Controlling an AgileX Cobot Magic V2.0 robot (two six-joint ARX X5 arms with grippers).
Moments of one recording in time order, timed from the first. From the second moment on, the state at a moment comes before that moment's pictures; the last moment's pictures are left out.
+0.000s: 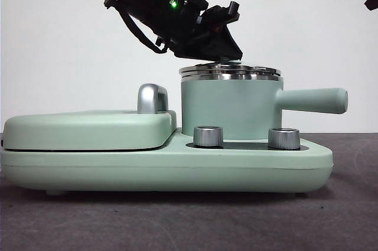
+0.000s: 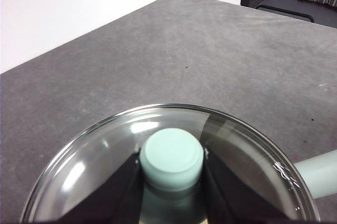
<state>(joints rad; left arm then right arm) -0.68 1.74 1.17 0.29 0.21 0.12 0.56 0.63 0.72 -0.60 -0.02 0.03</state>
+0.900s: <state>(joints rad) -0.69 1.77 1.18 0.30 0.21 0.11 0.56 0.63 0.72 -0.60 0.00 0.03</state>
